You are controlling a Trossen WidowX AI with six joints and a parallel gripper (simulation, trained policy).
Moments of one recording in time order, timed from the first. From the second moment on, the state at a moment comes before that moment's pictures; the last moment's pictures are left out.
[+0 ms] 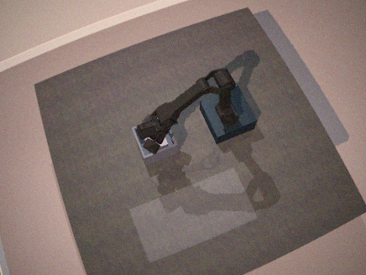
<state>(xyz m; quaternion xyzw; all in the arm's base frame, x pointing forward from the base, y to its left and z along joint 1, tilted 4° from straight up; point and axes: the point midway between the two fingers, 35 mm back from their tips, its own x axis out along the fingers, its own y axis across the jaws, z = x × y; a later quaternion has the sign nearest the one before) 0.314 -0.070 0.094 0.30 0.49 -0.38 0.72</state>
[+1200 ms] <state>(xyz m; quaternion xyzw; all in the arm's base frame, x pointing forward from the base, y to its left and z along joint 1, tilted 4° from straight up) 0.357 -0.113 0.049 0.28 0.54 -0.37 0.71</state>
